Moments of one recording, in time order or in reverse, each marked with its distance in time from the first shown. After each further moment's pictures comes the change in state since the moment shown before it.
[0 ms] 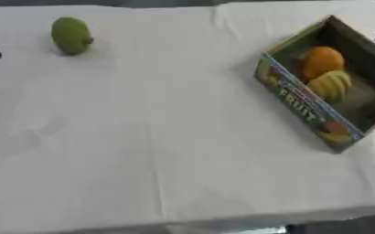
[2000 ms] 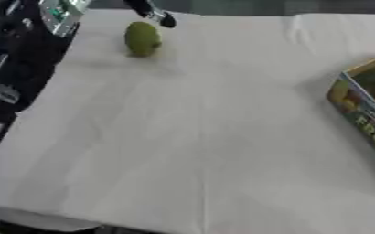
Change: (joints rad) left arm -0.769 -0.249 -0.140 0.773 0.000 -0.084 -0.847; right arm 0.085 -0.015 -0.203 -0.219 -0.777 0.061 -0.170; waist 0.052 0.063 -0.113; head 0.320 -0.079
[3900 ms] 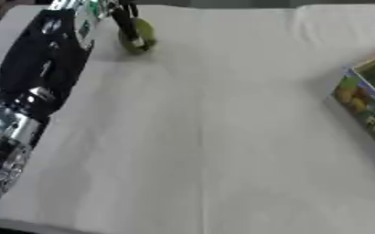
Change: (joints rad) left arm -0.012 -0.017 0.156 0.249 -0.272 0.092 0.047; right arm 0.022 0.067 -0.013 0.005 0.080 0.033 0.007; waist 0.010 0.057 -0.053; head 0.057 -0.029
